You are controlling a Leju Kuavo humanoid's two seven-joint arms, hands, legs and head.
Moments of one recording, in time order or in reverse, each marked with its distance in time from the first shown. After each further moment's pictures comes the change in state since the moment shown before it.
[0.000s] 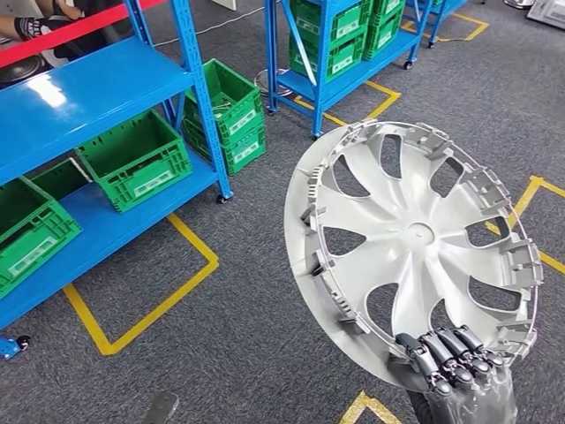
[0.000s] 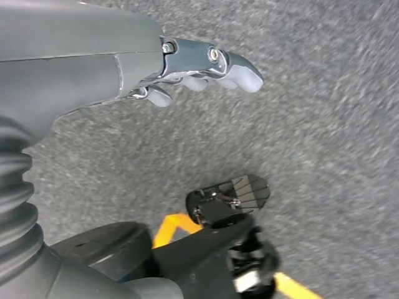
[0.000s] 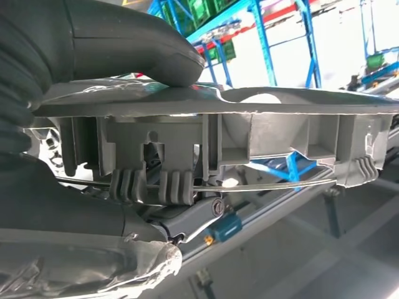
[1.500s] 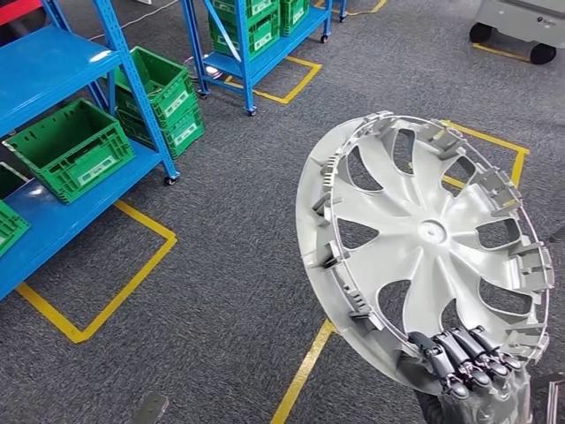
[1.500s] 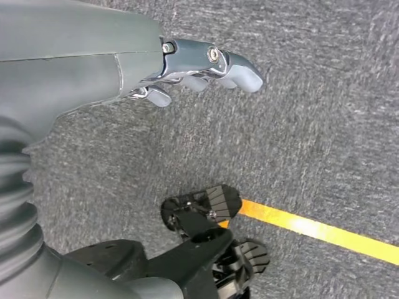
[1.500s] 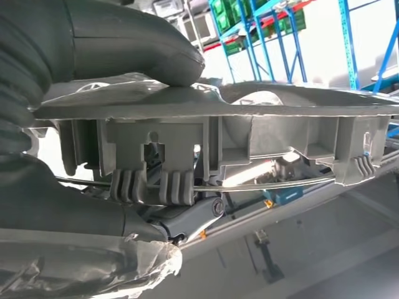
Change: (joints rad) left arm 0.009 0.028 -0.011 0.001 0.028 -0.049 -0.059; right arm 0.027 0.041 -0.036 -0.045 -0.005 0.000 -0.039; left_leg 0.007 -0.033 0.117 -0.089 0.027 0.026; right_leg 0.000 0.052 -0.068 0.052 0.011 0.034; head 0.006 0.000
